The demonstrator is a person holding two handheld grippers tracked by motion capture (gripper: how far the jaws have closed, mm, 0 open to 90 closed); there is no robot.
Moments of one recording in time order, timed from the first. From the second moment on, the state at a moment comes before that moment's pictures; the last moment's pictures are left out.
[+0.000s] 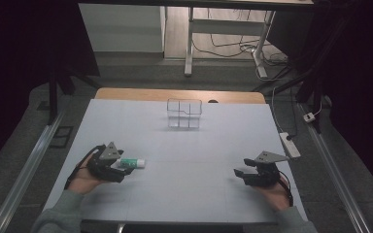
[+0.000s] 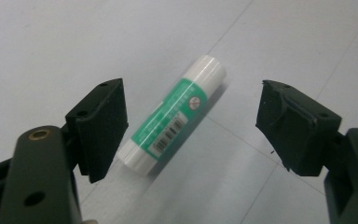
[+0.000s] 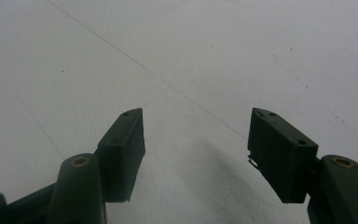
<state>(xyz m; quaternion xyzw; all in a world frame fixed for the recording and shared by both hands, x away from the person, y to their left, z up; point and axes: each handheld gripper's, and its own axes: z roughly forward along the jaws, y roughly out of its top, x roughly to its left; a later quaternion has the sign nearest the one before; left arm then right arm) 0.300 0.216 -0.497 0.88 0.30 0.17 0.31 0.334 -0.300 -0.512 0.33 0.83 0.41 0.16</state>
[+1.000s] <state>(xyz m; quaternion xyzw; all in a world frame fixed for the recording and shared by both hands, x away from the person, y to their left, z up) 0.350 0.191 -0.491 0.93 0.24 0.11 0.26 0.335 -0.301 -0.514 0.34 0.84 0.41 0.15</state>
